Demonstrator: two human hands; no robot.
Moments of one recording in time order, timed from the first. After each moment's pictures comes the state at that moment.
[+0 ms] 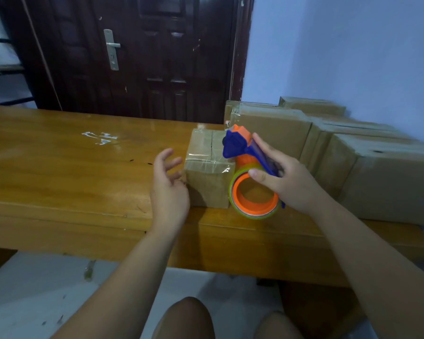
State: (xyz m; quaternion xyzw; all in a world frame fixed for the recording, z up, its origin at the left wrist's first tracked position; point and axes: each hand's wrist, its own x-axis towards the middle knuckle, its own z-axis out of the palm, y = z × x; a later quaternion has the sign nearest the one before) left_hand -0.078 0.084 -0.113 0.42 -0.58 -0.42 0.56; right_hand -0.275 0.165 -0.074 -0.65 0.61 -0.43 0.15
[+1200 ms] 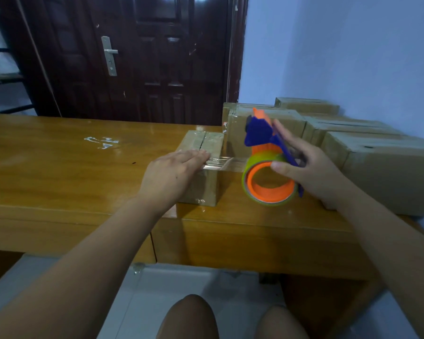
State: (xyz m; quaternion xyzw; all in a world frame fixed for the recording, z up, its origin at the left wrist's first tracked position) left_hand -0.052 0.057 -0.085 0.24 -0.89 0.19 0.35; right_hand -0.290 0.191 -0.050 -0.67 0.56 -0.45 0.16
